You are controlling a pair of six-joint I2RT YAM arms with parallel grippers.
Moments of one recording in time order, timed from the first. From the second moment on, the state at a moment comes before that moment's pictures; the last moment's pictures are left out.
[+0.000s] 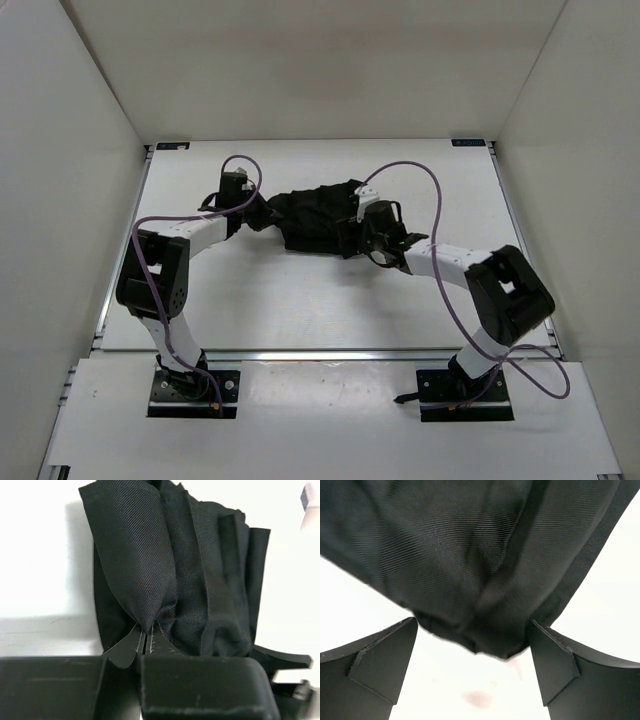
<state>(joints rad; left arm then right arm) -0.24 1.77 1.07 0.00 0.26 -0.90 0.57 1.65 0.88 0.15 0.06 0.11</state>
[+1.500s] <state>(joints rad) -0.42 1.99 1.15 0.00 0.52 -0.75 0.37 1.91 1.10 0.12 -0.45 0.38</state>
